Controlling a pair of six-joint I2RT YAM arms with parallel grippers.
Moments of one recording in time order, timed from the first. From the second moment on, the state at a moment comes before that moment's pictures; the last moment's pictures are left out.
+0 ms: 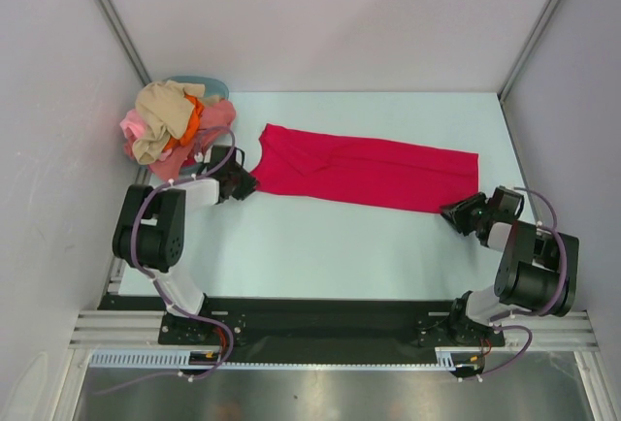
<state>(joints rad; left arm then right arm) -0.16 1.73 0.88 0.00 0.01 -0.96 -0.36 1.46 0.45 0.24 -0.44 0.82</state>
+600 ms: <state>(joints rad) -0.15 1.86 1.11 -0.08 -0.13 -0.83 -0.15 1.21 0.30 0.06 -0.34 0.91</state>
